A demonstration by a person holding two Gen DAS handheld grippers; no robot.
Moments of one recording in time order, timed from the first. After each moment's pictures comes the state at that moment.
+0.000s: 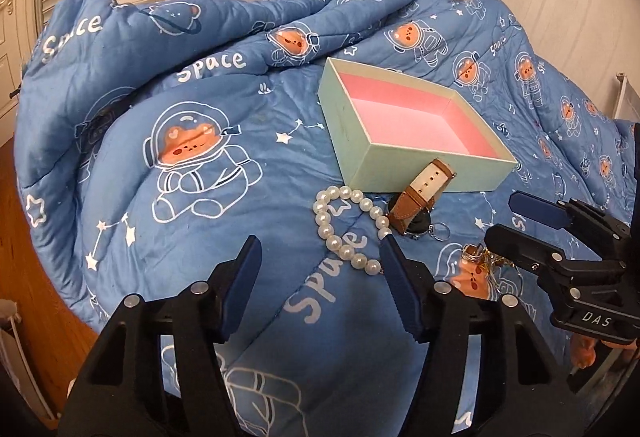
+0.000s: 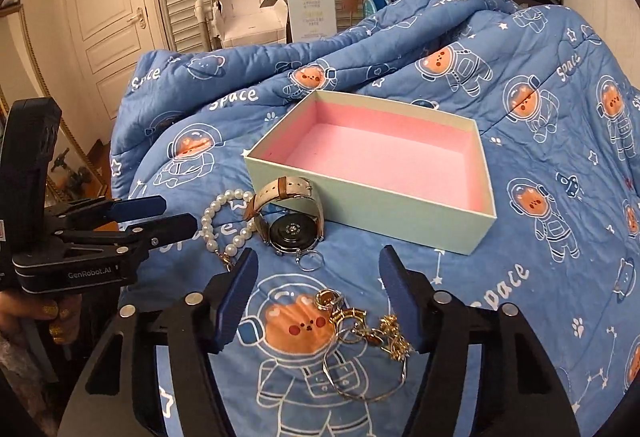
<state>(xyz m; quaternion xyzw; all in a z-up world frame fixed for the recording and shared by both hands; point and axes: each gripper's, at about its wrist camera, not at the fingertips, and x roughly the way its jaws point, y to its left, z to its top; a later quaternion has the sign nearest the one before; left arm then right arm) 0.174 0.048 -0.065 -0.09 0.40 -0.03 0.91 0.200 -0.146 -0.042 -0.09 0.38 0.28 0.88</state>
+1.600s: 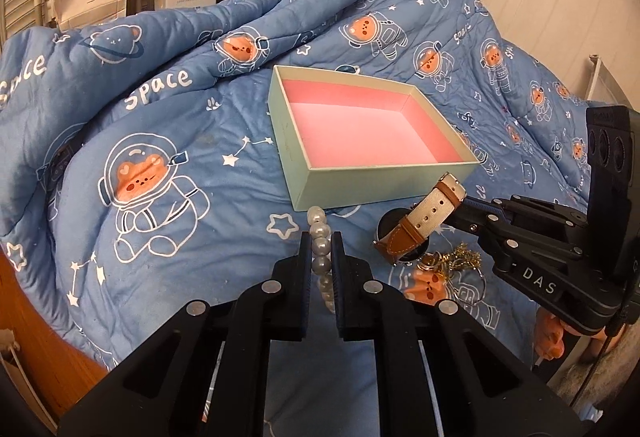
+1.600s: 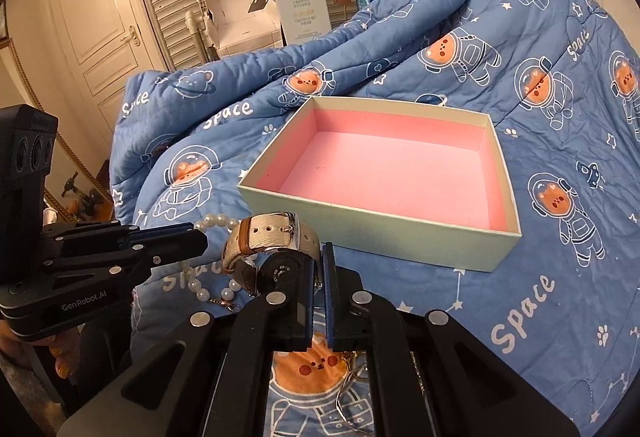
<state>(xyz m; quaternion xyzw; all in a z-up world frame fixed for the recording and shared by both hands) 0.187 0.030 -0.039 -0.09 0.41 -0.10 0.90 0.222 -0.141 -0.038 -0.04 0.39 0.29 0.87</state>
